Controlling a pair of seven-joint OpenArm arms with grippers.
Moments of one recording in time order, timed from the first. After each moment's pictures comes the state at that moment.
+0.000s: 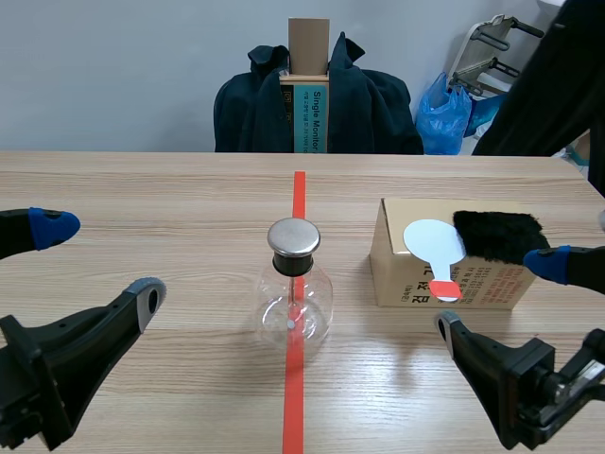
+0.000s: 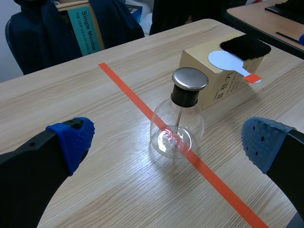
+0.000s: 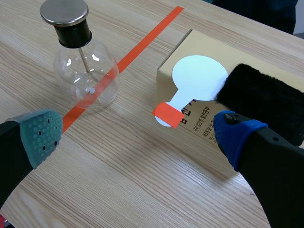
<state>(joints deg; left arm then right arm) 48.0 -32.3 -8.4 120.2 -21.8 -26.4 -9.2 -46.0 30.3 9.0 114.8 16.9 24.5 4.3</state>
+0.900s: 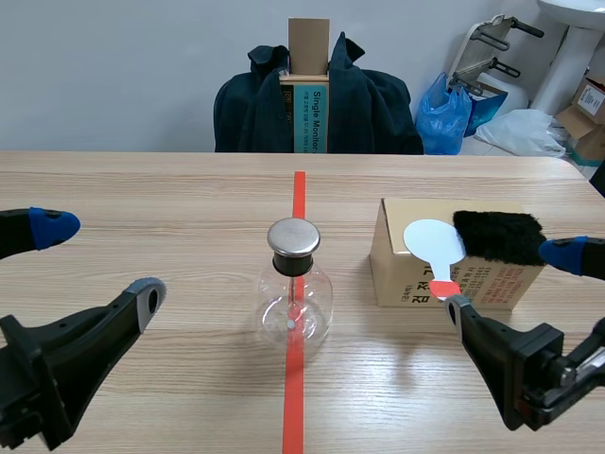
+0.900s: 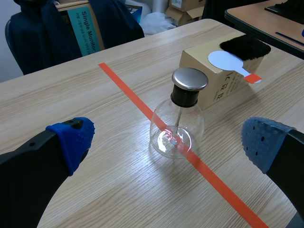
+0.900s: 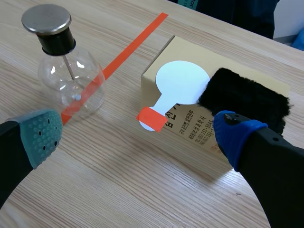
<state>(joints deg) 48.0 -32.3 -8.4 120.2 -21.8 -26.4 -9.2 -46.0 29.2 10.3 114.8 15.6 22.3 5.4</state>
